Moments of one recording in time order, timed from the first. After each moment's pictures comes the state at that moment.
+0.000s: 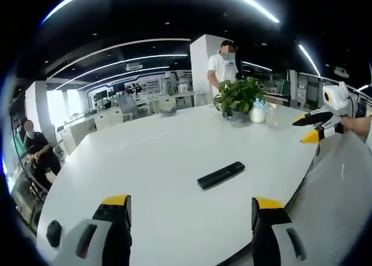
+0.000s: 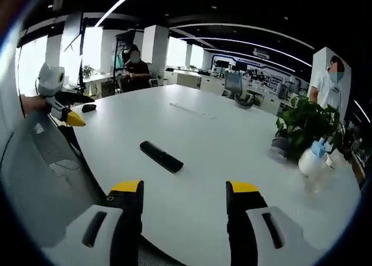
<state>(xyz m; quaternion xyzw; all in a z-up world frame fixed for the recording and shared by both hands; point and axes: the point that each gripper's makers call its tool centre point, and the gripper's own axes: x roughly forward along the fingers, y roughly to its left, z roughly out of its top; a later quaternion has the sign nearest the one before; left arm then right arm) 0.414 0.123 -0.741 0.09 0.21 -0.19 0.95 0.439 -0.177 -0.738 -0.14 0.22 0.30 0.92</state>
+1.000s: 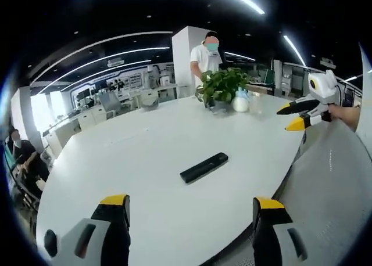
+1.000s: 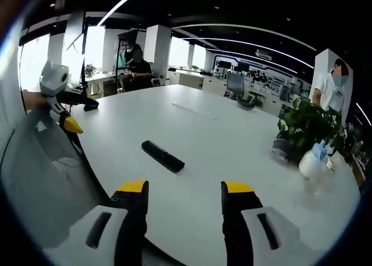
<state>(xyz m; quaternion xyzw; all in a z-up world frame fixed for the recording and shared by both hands) 0.407 0.102 -0.750 0.11 0.25 -0.25 0.93 0.436 -0.173 -0.734 -0.14 0.22 0.31 0.91</state>
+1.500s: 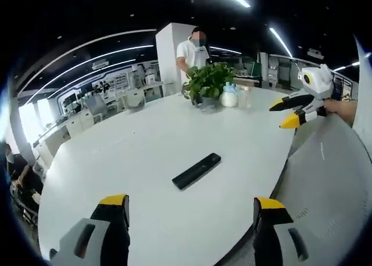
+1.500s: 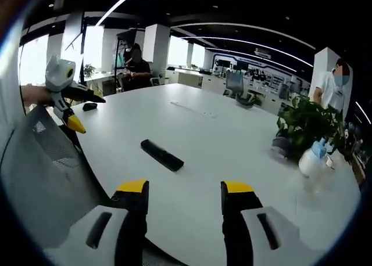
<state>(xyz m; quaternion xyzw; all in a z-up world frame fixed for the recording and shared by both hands) 0.426 0.084 -0.749 0.14 0.26 -0.30 0.91 0.438 -0.175 -0.735 -0.14 0.22 0.31 0.91</state>
